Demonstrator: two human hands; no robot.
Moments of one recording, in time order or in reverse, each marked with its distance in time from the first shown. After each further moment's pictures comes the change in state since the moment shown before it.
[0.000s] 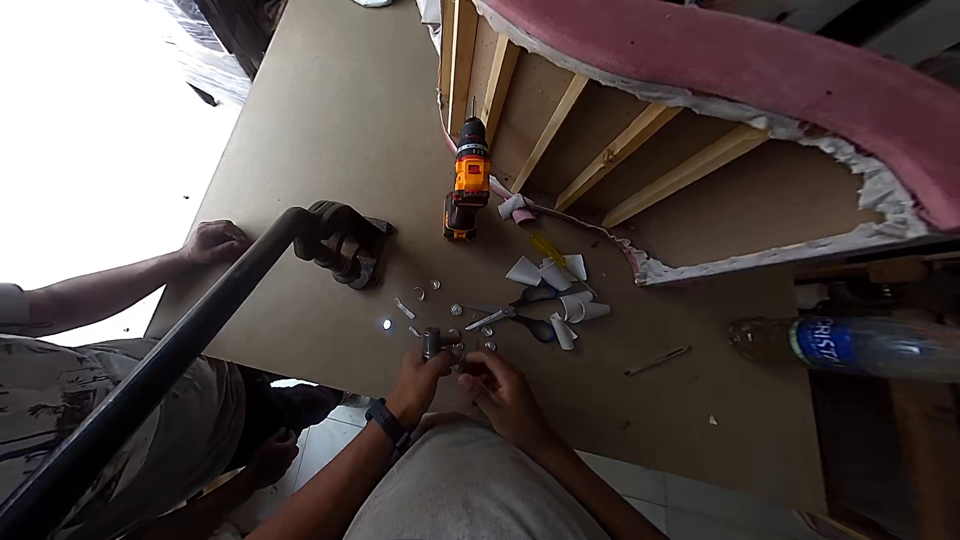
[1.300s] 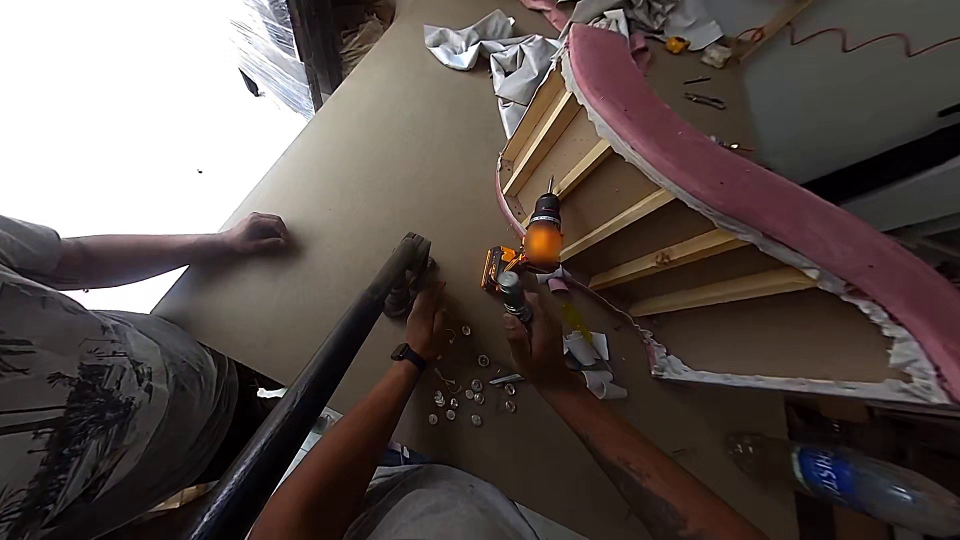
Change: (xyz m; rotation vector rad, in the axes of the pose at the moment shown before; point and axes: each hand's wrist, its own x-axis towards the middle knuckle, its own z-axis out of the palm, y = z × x) left_hand 0.151 -0.013 -0.098 0.605 0.426 0.711; right_hand 0.165 -0.064 -0.013 -0.627 0.262 -0.560
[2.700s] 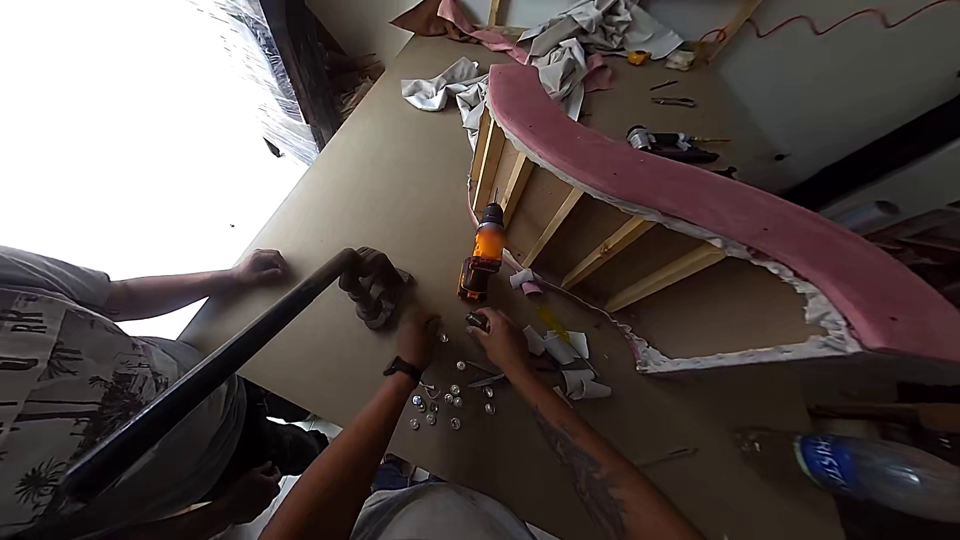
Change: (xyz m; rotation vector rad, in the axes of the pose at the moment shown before) left_hand 0.005 0.080 0.010 0.208 -0.174 -0.386; right_hand -0.040 0.103 0.027 -0.212 -0.333 0.562
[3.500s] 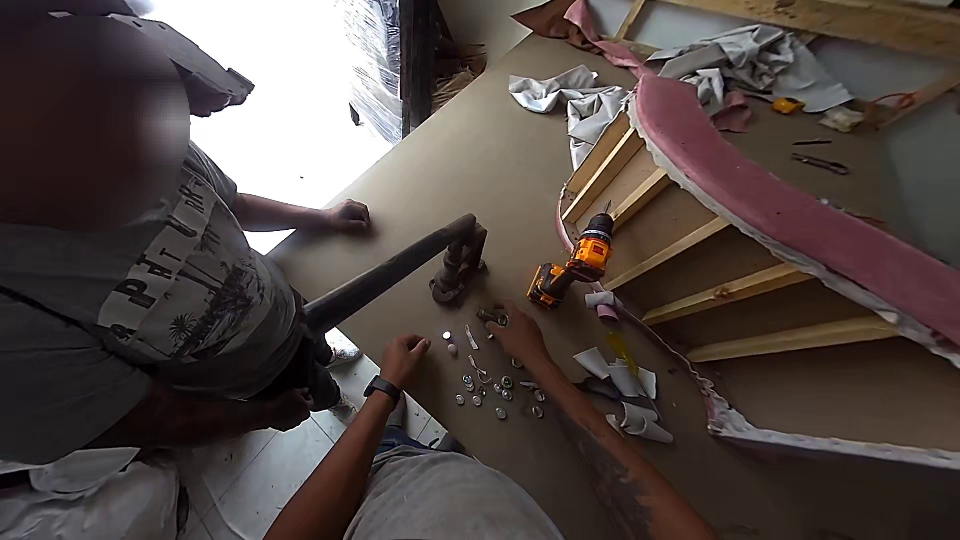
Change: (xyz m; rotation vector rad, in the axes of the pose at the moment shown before) left_hand -0.117 -0.136 -0.075 -0.221 0.126 -0.293; right_hand -0.013 -0.097 0.033 0.011 -0.236 -0.147
